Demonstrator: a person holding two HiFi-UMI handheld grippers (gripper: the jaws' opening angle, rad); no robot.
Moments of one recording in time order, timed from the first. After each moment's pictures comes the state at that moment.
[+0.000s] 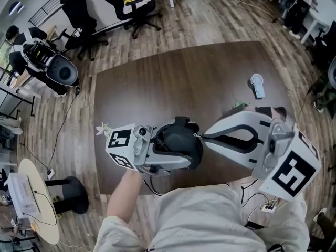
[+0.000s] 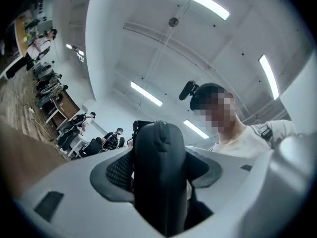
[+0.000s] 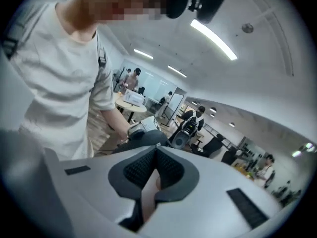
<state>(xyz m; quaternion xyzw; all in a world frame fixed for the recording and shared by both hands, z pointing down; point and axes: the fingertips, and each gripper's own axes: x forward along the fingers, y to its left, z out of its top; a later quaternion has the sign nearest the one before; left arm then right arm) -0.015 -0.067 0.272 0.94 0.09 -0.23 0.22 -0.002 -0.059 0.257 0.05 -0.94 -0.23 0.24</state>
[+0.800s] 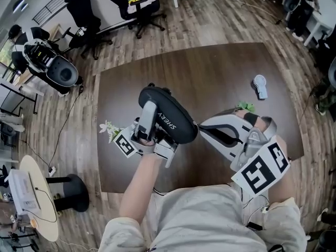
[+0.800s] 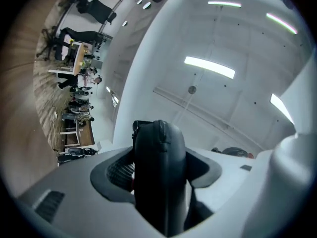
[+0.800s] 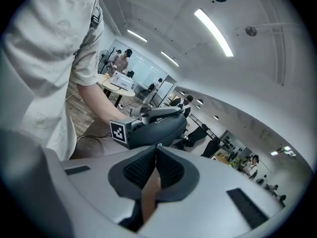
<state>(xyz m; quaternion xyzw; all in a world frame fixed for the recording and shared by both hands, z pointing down) -0.094 -0.168 0.277 0.76 -0.05 -0.53 0.37 -0.013 -0.089 0.315 0.13 -0.91 -0.28 0.29</state>
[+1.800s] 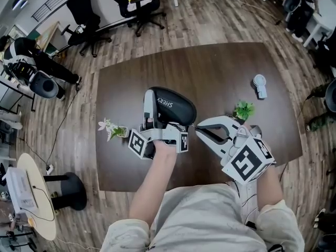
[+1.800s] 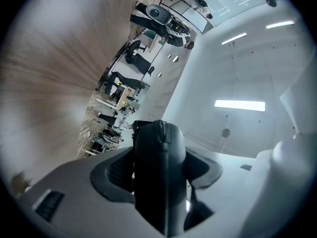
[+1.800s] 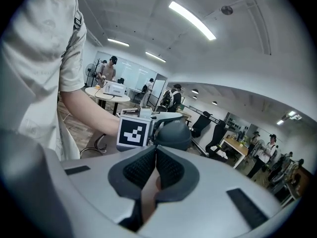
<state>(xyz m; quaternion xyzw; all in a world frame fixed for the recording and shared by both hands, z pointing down) -0.130 -0.214 0.374 0.52 -0.23 -0.65 0.50 -0.024 -0.094 0.368 0.15 -0.94 -0.17 0.27</state>
